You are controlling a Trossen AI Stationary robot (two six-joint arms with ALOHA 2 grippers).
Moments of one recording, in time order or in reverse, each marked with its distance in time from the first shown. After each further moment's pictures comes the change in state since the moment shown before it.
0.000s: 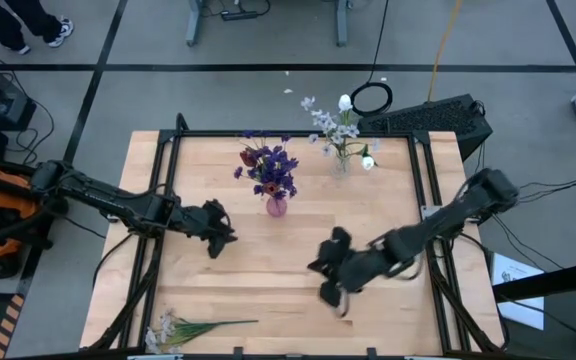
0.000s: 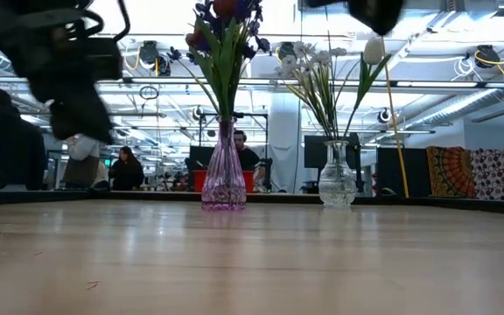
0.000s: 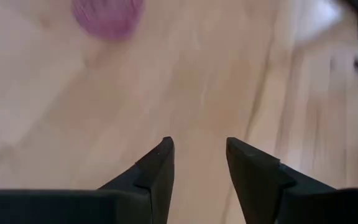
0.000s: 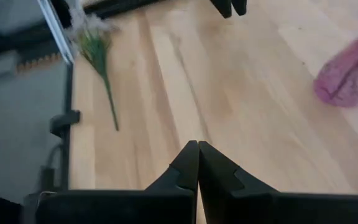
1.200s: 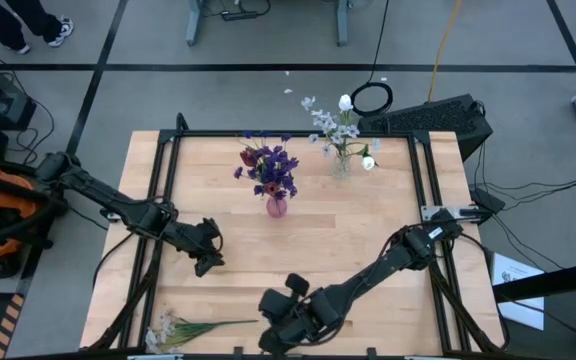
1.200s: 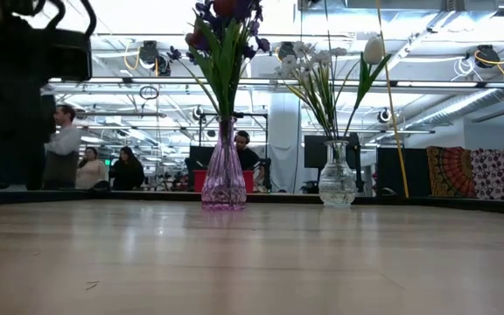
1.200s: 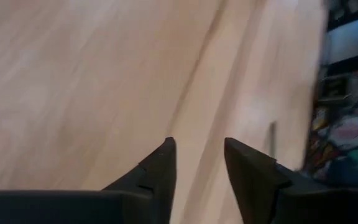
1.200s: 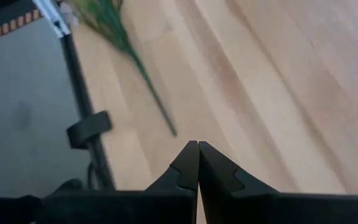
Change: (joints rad) left arm -0.192 0.000 0.000 -0.067 0.115 -0.238; right arm 0.056 0.811 1.098 -0.579 -0.029 0.243
